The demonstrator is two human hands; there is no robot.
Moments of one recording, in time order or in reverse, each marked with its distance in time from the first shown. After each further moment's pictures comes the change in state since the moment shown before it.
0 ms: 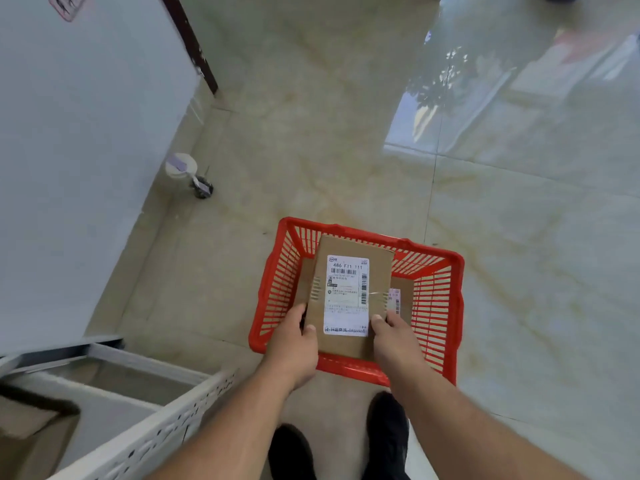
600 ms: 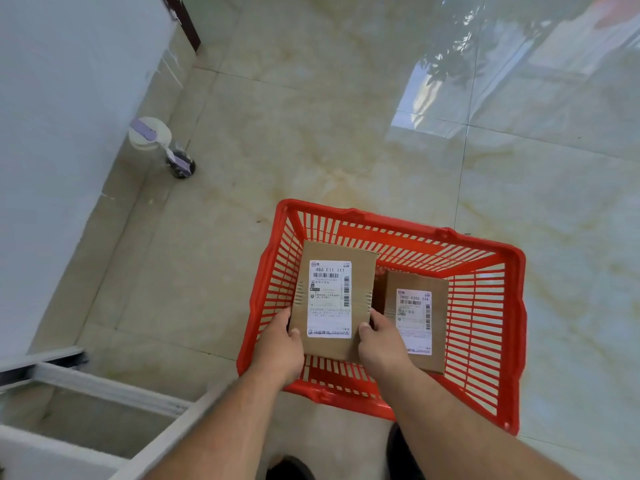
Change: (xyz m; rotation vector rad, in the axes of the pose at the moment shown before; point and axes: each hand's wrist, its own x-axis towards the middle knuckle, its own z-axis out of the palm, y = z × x) left_hand 0.144 -0.105 0.027 0.091 -0.013 -0.145; right_hand 0.132 0.059 0.085 -0.088 -0.090 0.005
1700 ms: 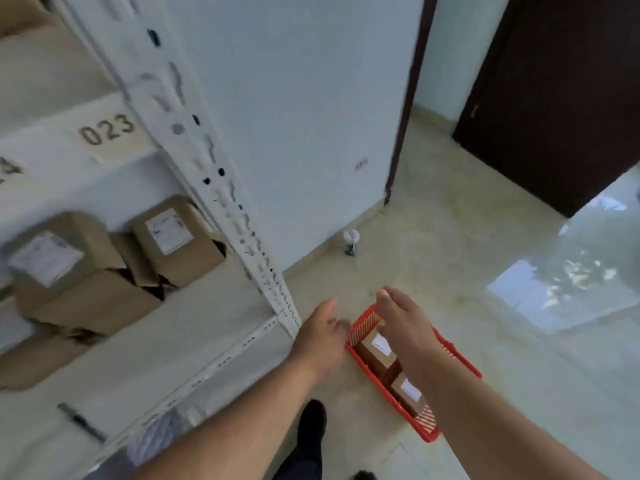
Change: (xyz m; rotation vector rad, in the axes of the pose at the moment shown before) left_hand -0.640 0.135 -0.218 -0.624 0.332 0.157; right_hand -0.610 -0.234 -0.127 -0.276 -0.374 -0.564
